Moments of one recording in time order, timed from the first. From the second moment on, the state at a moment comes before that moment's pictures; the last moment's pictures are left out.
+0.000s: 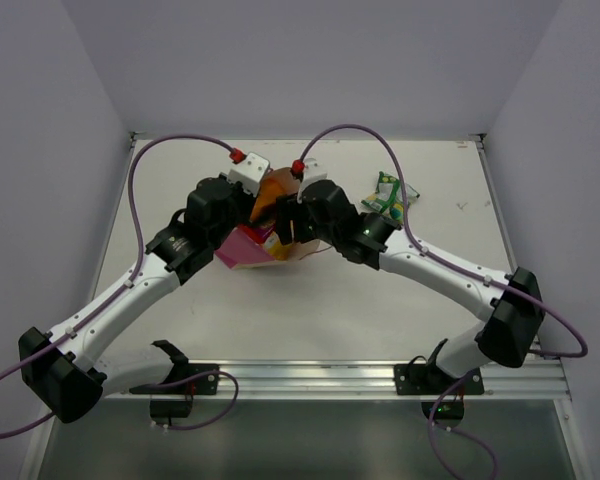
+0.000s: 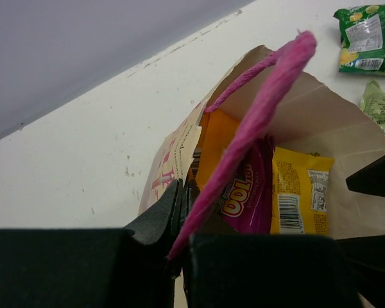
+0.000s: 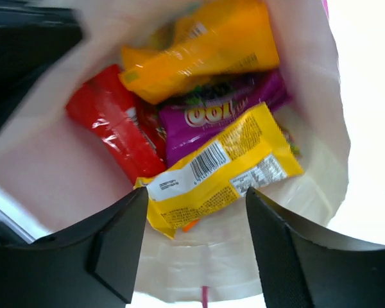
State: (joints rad) left arm -0.64 1.14 1.05 -0.21 -0.27 0.15; right arm 0.91 1.49 1.31 -0.33 0.20 0.41
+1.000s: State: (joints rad) left arm -0.64 1.14 1.05 -0.21 -0.30 0.12; right arm 0.91 1.54 1.38 -0.46 0.34 0.80
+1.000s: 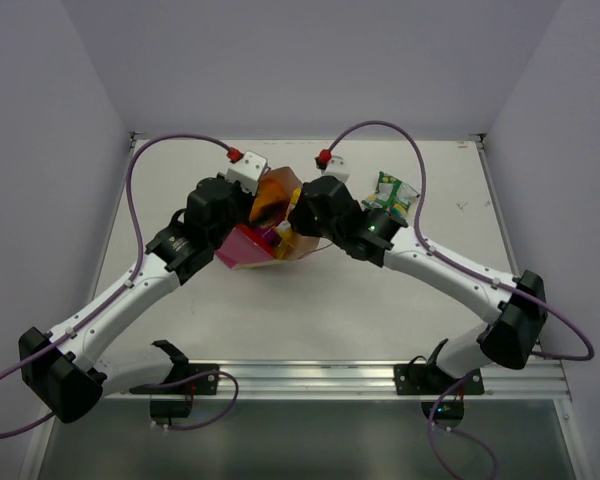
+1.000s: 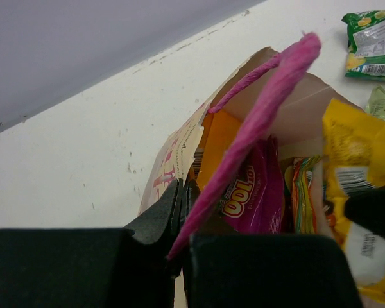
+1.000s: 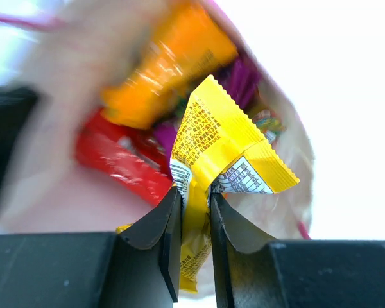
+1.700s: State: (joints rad) left arm -0.64 1.14 1.02 -0.19 -0.31 0.17; right arm 0.53 1.43 0.89 -0.36 0.14 0.64
